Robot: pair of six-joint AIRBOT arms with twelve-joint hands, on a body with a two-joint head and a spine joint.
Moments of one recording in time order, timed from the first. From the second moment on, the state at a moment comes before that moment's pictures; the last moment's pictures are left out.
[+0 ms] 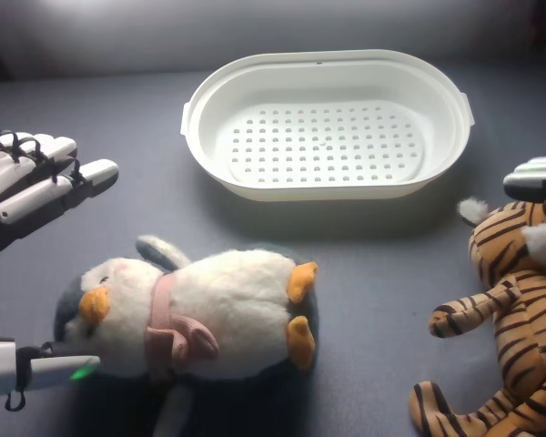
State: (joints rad) left arm 1.20 -0.71 0.80 -0.23 -1.36 0.97; right arm -1.19 -0.87 1.10 -0.03 1.39 -0.34
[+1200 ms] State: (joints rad) left arm 0.88 -0.89 0.91 -0.15 -0.80 1.03; right arm -1.19 -0.88 1.11 -0.03 1.39 -0.34
